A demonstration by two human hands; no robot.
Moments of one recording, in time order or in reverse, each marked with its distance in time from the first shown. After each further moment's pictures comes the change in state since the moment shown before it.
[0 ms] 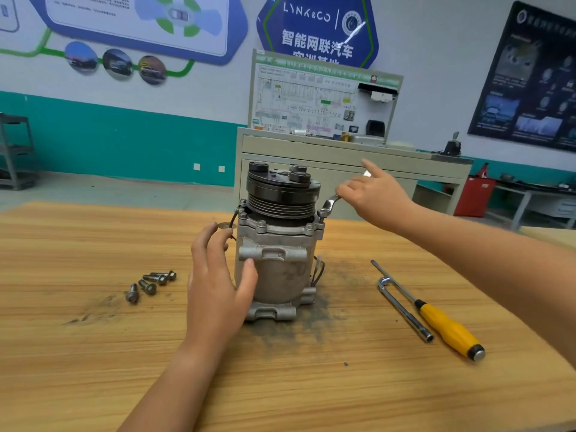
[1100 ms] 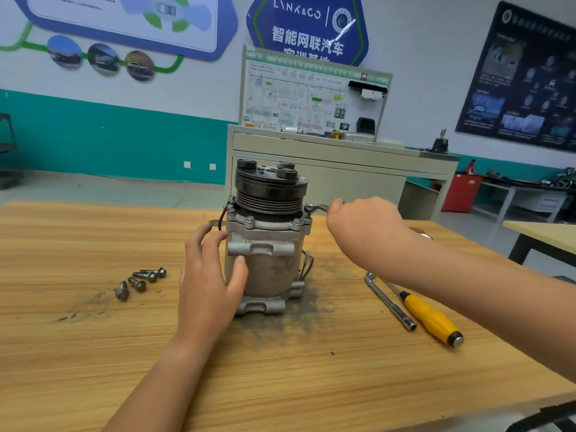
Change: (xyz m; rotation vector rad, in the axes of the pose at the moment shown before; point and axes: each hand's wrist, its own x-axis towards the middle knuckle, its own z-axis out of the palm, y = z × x) left_hand -0.003 0.006 -0.003 0.035 -0.081 -0.053; right_hand -0.033 -0.056 -0.089 0.019 -0.446 0.218
